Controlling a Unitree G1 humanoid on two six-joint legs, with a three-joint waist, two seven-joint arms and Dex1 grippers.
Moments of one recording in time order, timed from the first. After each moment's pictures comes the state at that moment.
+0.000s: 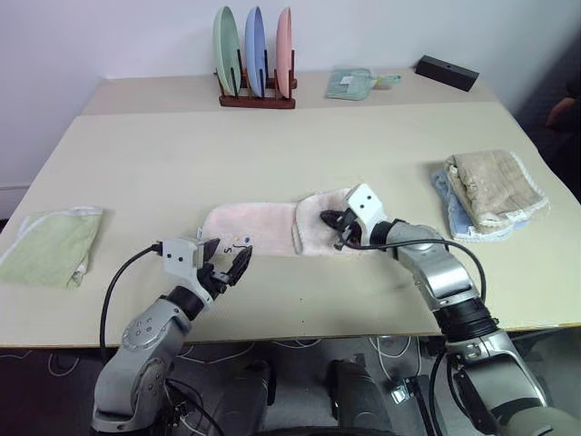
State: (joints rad) left arm 0.16 0.23 0.11 -0.53 -0.49 0.53 -0.28; right arm -0.53 -0.45 0.16 0.08 0.16 0.36 0.70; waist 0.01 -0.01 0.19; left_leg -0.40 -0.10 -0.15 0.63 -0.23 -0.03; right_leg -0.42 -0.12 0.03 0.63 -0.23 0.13
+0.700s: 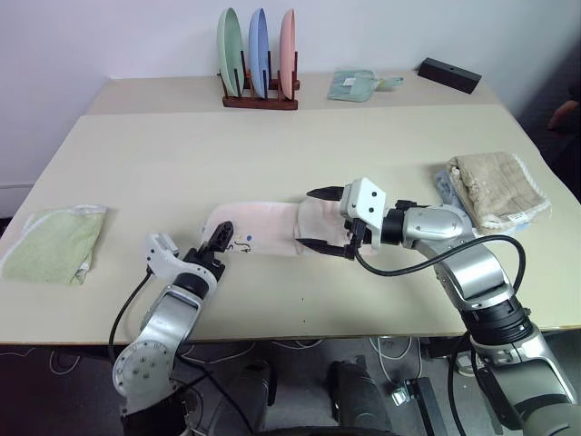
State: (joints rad) left arm -0.07 -0.08 0.38 -0.42 -1.15 0.74 0.38; right arm -0.52 -0.55 0.23 -0.21 0.21 0.33 0.93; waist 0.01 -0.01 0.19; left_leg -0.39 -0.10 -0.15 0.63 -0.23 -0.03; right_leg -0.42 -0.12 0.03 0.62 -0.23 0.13
